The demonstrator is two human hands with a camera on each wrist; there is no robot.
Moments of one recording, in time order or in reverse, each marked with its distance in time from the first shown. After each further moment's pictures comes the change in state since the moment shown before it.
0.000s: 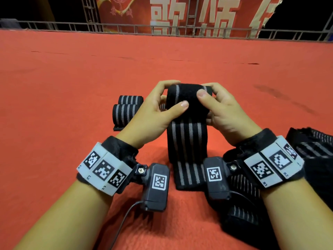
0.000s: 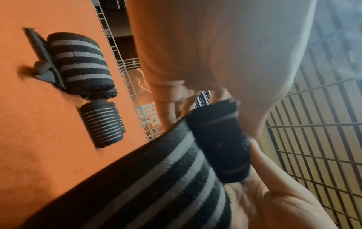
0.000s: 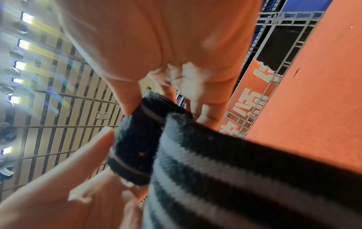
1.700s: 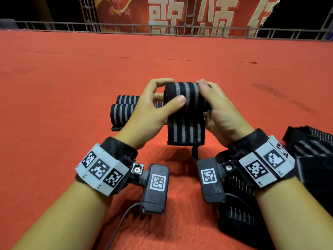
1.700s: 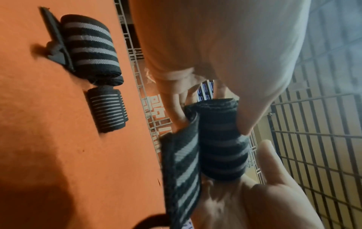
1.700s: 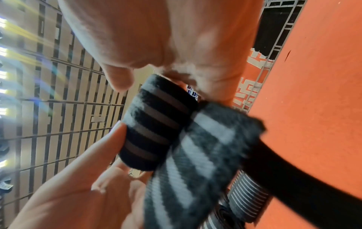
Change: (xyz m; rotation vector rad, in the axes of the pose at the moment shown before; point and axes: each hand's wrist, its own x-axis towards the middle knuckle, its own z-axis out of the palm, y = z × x) left_hand 0.000 0.000 0.005 -0.077 0.103 -0.033; right_hand 0.001 -0.001 0.008 0.175 0.058 0.088
